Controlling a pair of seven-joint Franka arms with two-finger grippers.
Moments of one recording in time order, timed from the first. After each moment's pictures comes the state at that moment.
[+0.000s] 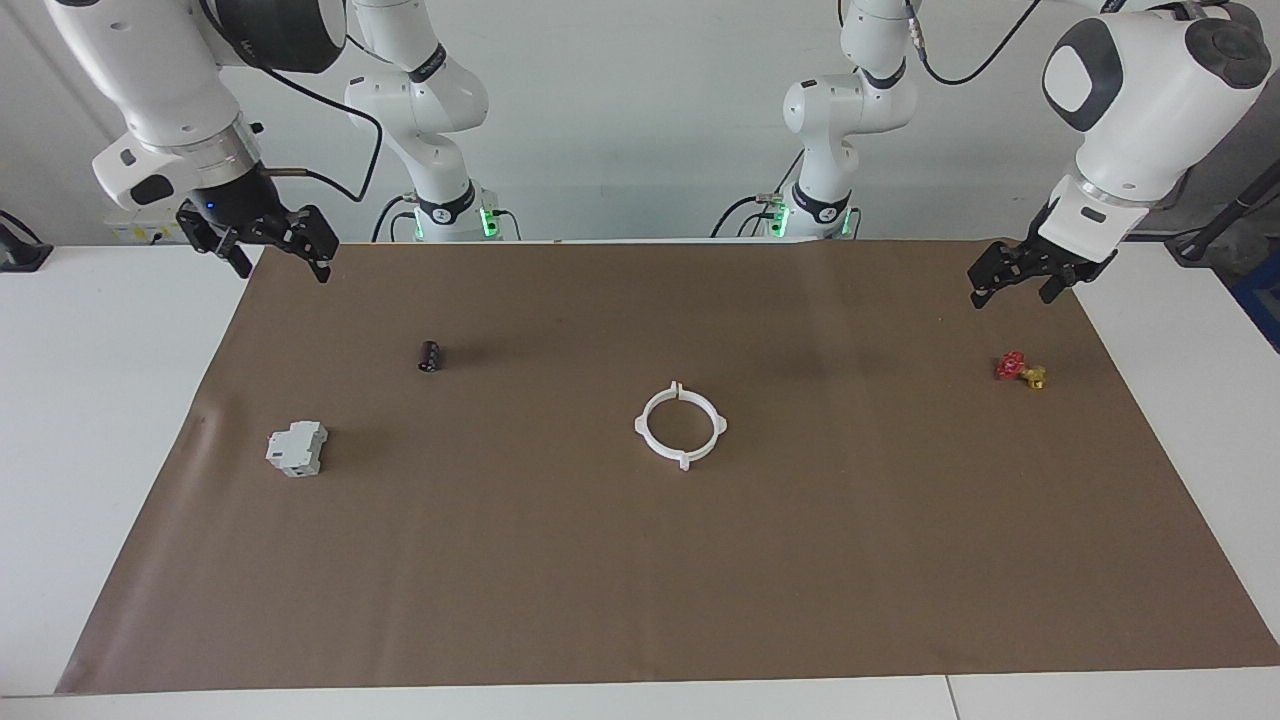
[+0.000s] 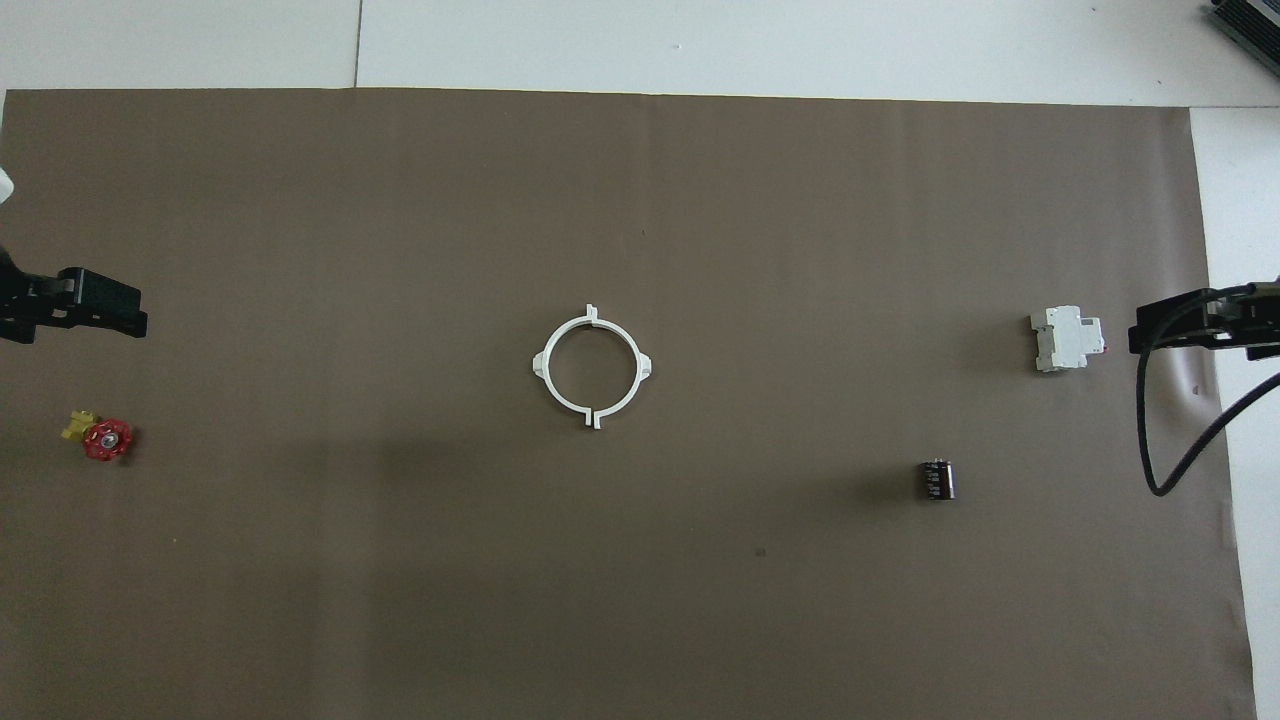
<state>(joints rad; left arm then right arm) 0.03 0.04 -0.01 -1.63 0.01 1.62 0.02 0.07 -0.04 -0.12 -1.64 -0.04 1.58 0.03</state>
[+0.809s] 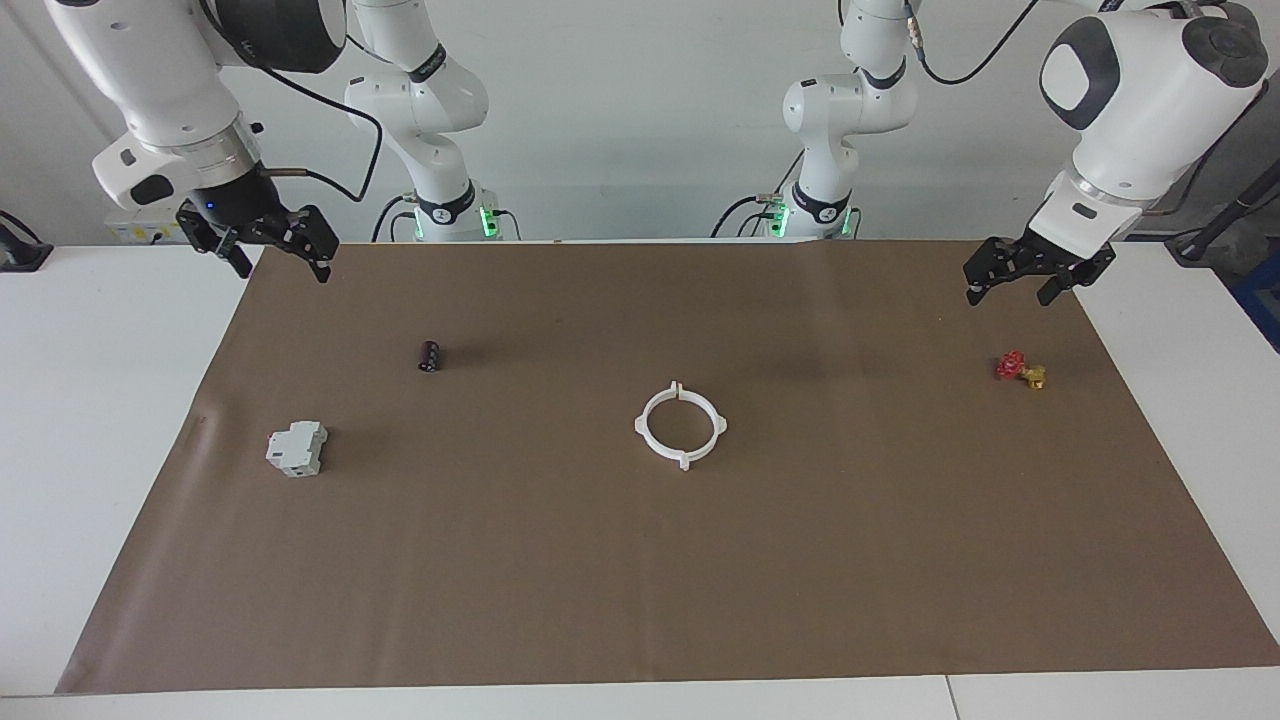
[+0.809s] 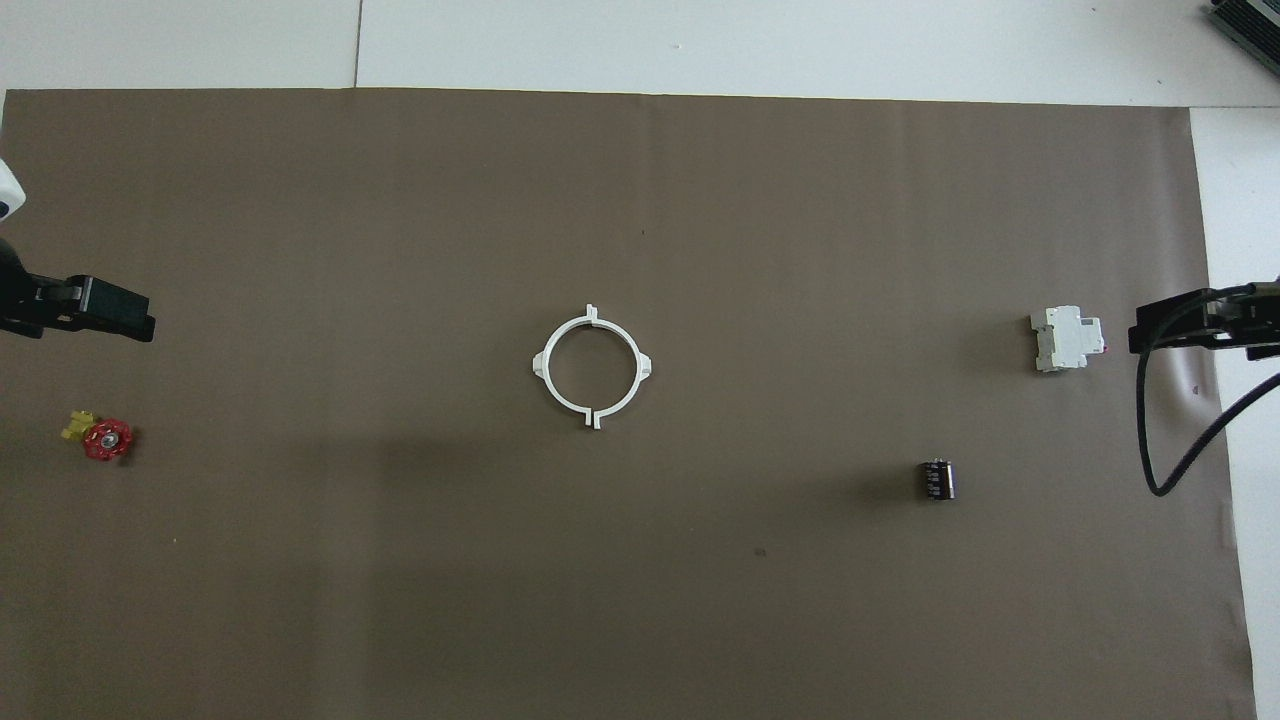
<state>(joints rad) -0.01 0.03 0.00 -1.63 0.01 1.61 0.09 0.07 -0.04 -0.12 -1.64 -0.04 1.58 0.03</state>
